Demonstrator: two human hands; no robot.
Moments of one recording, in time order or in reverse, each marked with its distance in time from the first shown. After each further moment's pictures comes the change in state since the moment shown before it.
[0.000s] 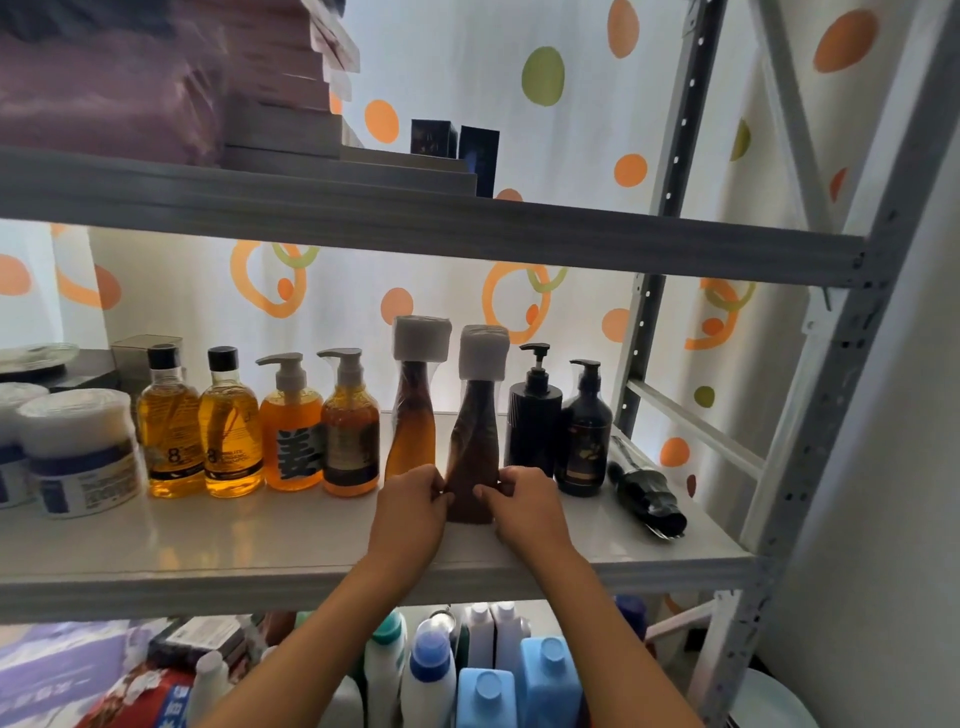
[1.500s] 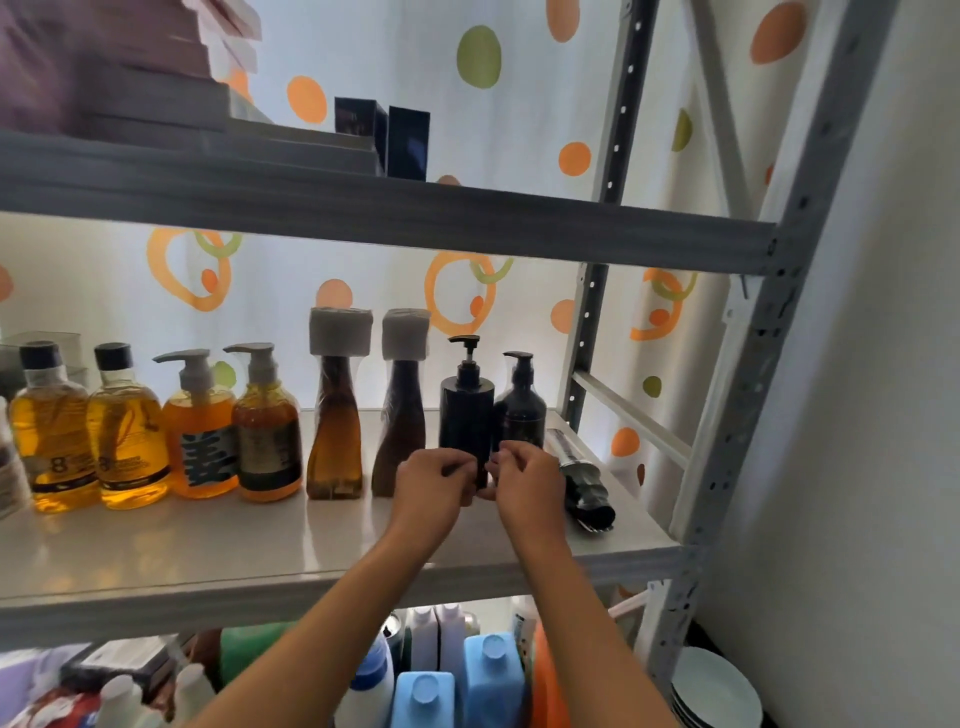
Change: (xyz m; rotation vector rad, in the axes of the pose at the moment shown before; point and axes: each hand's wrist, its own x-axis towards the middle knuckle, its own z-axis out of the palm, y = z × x) left_hand 0.010 0.078 0.058 -0.521 -0.161 -0.088; right_hand 0.003 0.020 -0.066 0.348 0.255 0.117
